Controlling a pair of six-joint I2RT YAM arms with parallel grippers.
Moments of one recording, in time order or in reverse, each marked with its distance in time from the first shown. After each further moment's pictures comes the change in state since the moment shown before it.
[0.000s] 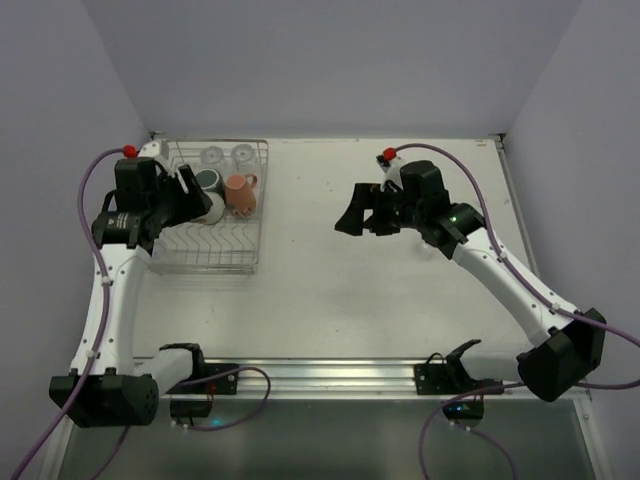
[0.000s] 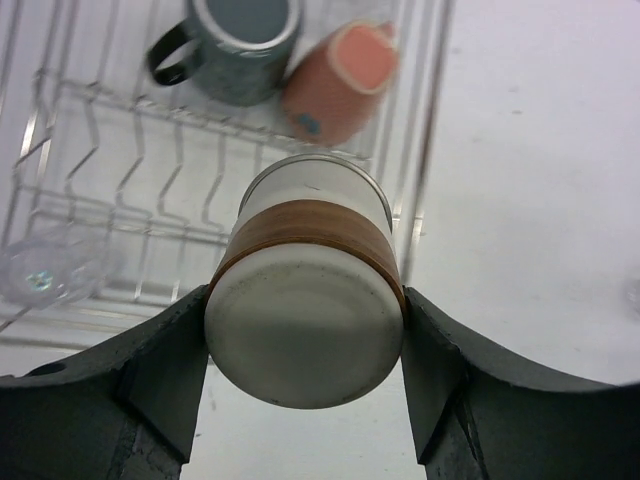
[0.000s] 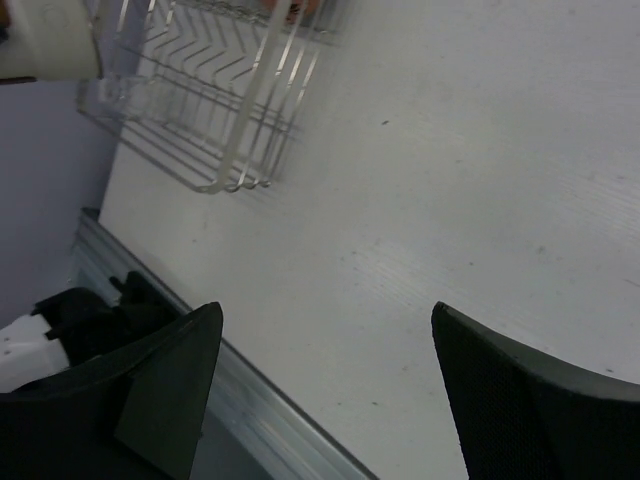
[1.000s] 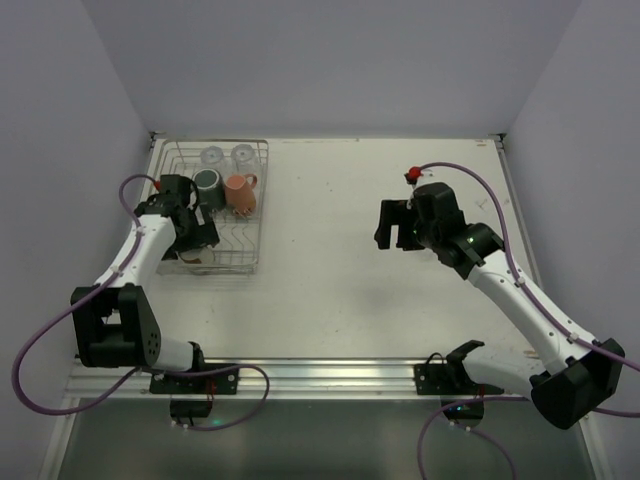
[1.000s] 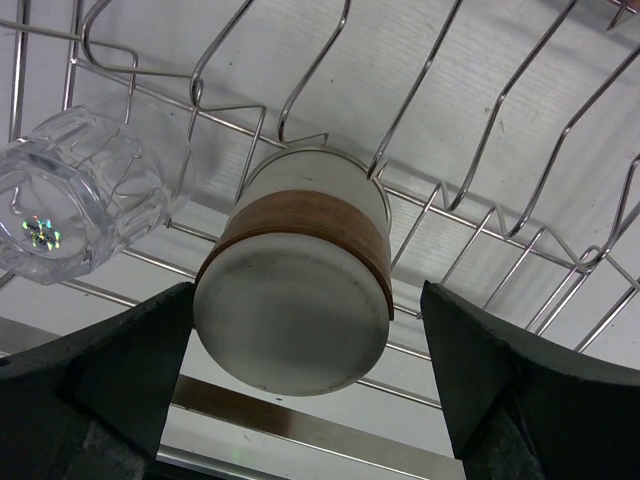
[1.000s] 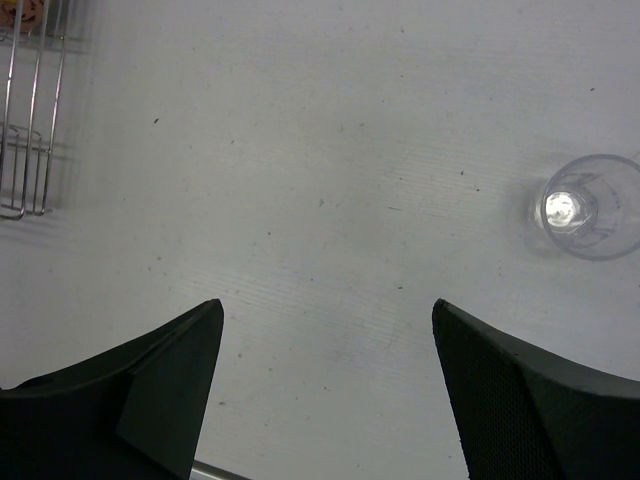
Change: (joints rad) left arm -0.005 0.274 -0.201 0.026 -0.217 0.002; right arm -0.022 -0.140 -0.114 -0.126 0.367 -0.093
